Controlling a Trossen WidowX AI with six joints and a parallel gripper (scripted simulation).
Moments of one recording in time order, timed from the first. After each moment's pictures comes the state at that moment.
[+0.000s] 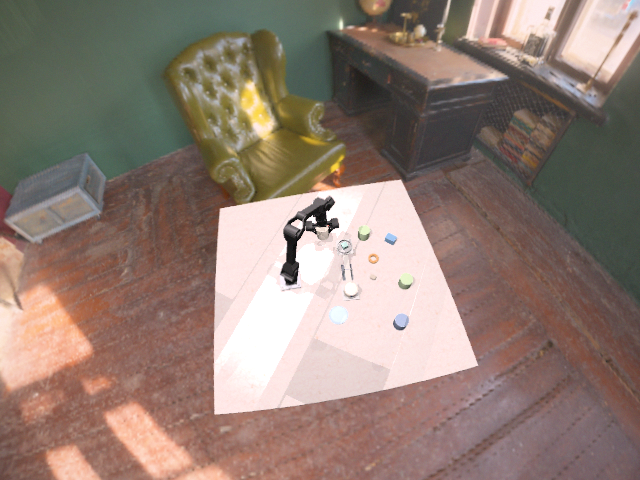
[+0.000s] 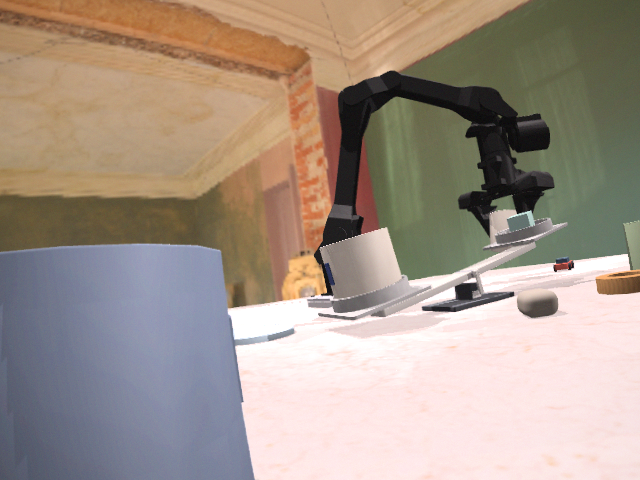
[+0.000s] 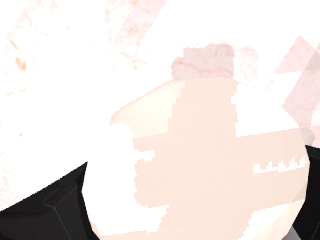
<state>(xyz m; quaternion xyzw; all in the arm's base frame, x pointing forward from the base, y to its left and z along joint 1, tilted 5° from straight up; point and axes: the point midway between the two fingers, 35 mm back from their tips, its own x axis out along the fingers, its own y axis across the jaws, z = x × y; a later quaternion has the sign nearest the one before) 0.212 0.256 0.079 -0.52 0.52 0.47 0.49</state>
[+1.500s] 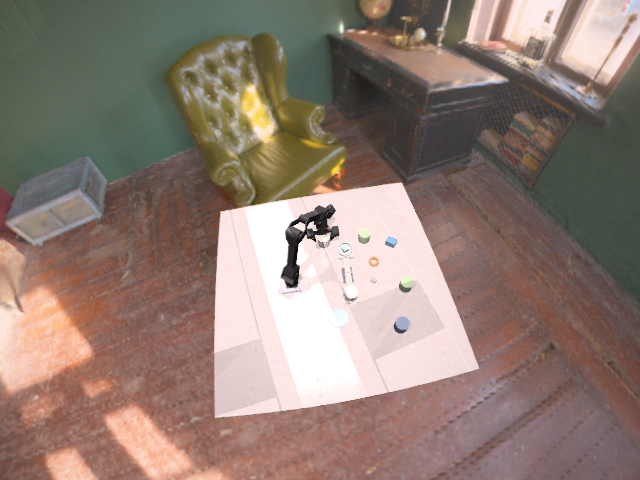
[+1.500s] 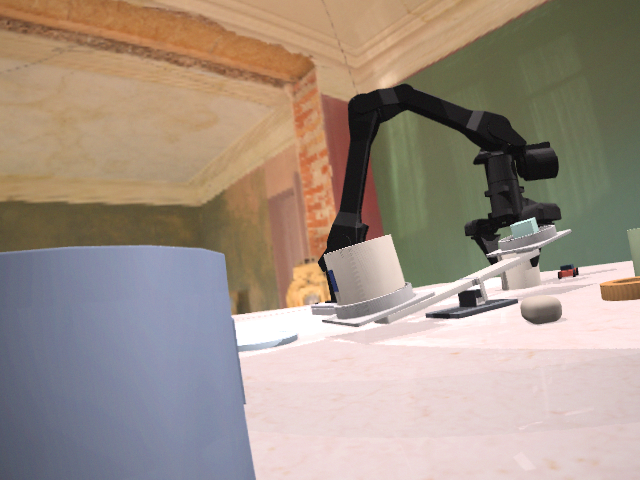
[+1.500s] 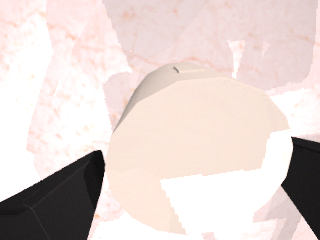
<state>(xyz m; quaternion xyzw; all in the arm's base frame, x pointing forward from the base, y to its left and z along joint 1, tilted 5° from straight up) 0.211 0.251 0.039 -0.51 0.53 0.47 0.49</state>
